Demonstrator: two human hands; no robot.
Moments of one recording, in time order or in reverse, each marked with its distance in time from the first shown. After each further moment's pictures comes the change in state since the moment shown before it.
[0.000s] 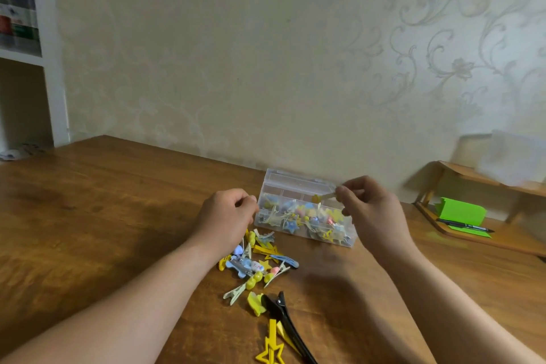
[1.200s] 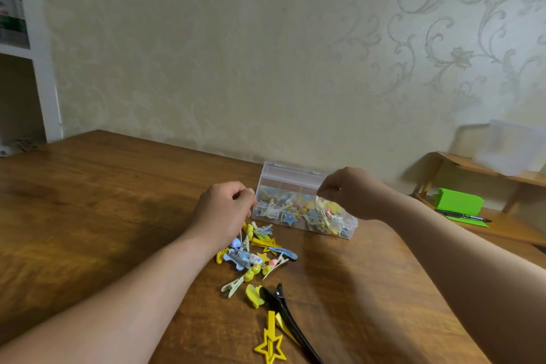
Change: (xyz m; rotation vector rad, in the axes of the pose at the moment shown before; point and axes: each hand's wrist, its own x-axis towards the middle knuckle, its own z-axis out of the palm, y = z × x) left_hand -0.002 0.004 0.000 -0.015 -0.012 -0.002; right_hand 0.064 0.003 0.005 -0.747 -0.573 -0.200
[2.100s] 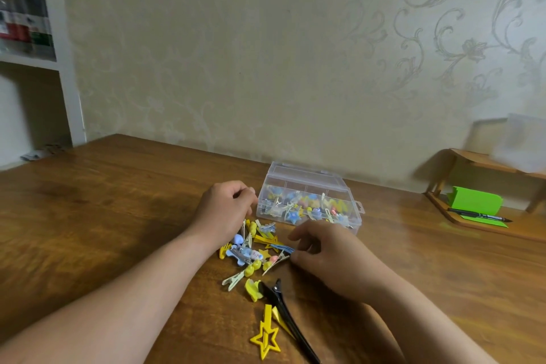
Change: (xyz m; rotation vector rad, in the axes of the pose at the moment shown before) left_hand -0.003 0.003 -0.002 0.047 0.027 -0.026; right_hand -0.095 -0.054 0.051 0.406 -0.081 -0.042
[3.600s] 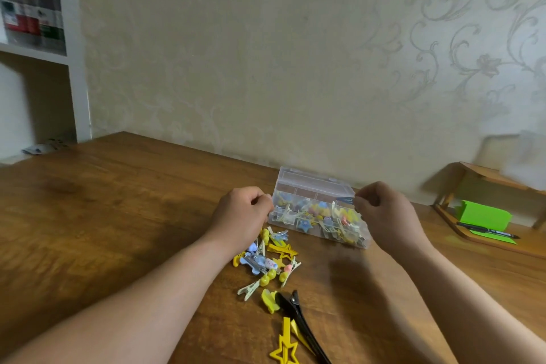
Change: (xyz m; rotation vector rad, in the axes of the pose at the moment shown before) left_hand 0.006 -0.009 0.006 -0.039 -0.033 0.025; right_hand 0.049 0.037 -0.044 0.123 0.578 0.197
